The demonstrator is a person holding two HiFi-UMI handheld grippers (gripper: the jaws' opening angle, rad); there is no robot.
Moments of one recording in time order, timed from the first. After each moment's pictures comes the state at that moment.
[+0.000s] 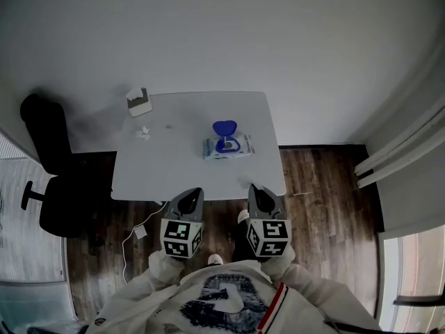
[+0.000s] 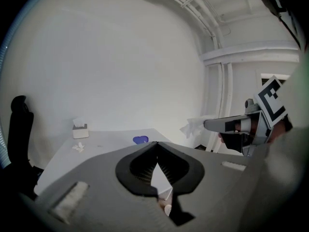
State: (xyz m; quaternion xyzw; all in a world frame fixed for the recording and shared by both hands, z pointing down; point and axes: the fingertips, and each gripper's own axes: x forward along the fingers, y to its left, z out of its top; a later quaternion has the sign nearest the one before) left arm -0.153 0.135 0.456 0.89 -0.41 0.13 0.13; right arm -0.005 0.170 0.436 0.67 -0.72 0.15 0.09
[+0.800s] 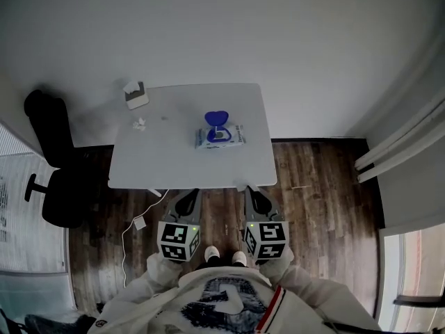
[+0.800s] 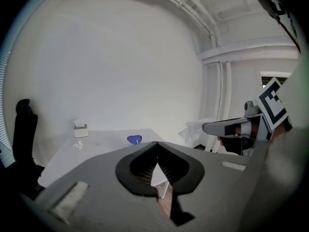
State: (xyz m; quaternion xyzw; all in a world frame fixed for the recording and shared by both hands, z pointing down) left arm -0.125 0.192 0.441 0.89 -0.42 0.14 0.12; right arm 0.015 0.224 0.432 0.65 -0.73 0.16 0.09
